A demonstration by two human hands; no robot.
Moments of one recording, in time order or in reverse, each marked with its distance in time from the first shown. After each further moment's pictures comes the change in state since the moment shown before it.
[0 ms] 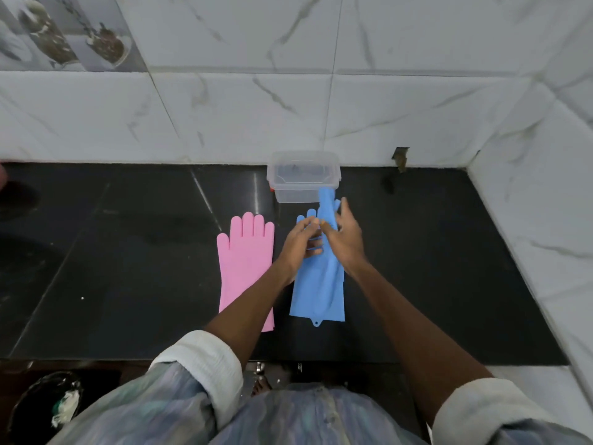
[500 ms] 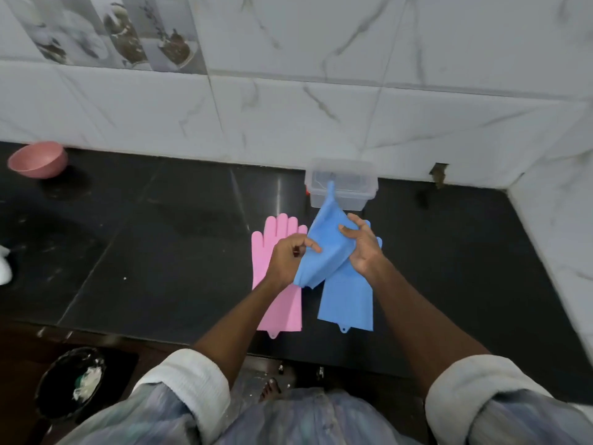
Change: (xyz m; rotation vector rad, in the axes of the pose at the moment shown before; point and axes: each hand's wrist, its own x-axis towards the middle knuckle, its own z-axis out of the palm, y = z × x) left_hand -0.040 -0.007 -0.093 0.252 0.095 0.390; right_hand 0.004 -0.018 0.042 0.709 -0.209 0.427
